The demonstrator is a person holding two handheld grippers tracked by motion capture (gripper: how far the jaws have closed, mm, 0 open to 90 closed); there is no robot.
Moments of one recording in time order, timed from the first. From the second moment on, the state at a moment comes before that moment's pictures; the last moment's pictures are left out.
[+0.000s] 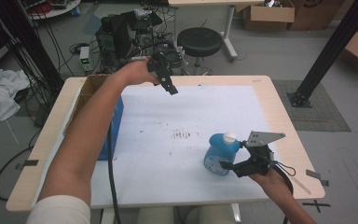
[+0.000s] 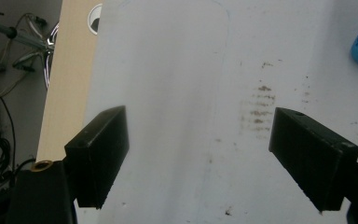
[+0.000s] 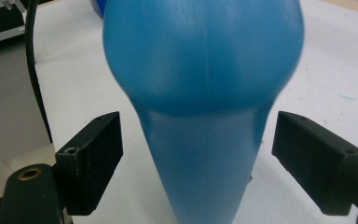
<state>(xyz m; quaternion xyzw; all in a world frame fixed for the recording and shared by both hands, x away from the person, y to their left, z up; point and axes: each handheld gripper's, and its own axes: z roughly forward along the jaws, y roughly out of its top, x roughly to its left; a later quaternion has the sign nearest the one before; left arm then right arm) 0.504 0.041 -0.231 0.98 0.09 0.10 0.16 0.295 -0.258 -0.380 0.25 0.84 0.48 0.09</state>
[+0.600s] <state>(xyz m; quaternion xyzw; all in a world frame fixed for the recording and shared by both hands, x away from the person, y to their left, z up) 0.505 0.043 -0.231 0.98 0.10 0.10 0.16 0.298 -0.246 -0.387 0.26 0.83 0.49 0.09</state>
